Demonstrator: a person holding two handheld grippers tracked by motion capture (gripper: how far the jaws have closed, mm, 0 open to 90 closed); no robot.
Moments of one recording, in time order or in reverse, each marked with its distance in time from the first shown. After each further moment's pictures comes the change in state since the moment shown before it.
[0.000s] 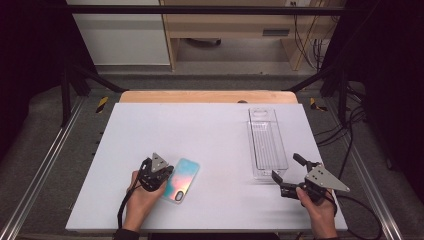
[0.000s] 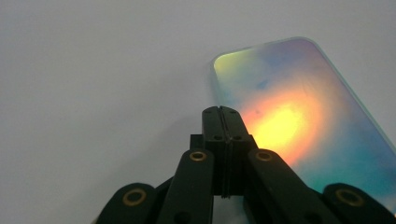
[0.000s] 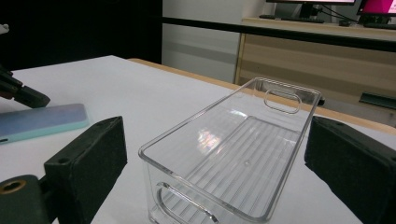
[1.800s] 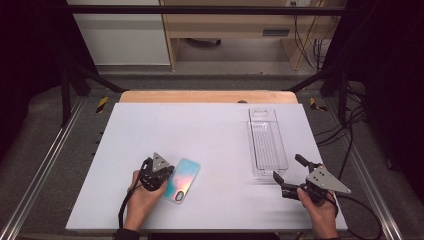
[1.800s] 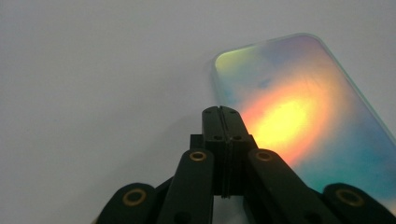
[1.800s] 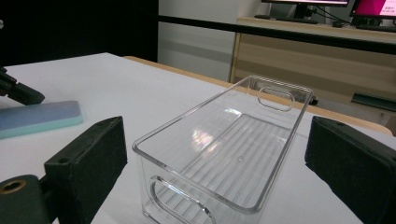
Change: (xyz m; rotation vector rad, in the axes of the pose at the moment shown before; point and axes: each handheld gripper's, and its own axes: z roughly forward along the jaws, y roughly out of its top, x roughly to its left) left arm 0.000 0.001 0.003 0.005 -0.006 -0.001; right arm -0.001 -0.003 -0.003 0.006 -0.020 -0.017
